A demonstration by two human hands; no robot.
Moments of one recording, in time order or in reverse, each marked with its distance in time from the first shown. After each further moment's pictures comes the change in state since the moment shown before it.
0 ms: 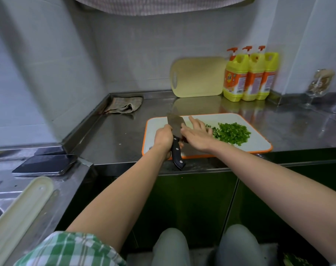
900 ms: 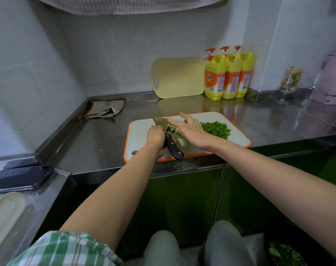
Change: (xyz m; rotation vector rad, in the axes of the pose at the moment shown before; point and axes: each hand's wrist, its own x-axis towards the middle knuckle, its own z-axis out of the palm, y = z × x) left_hand 0.013 0.000 0.035 -0.107 -0.025 0.039; right_hand -0.026 0.022 -0.032 0.224 0.028 -0.095
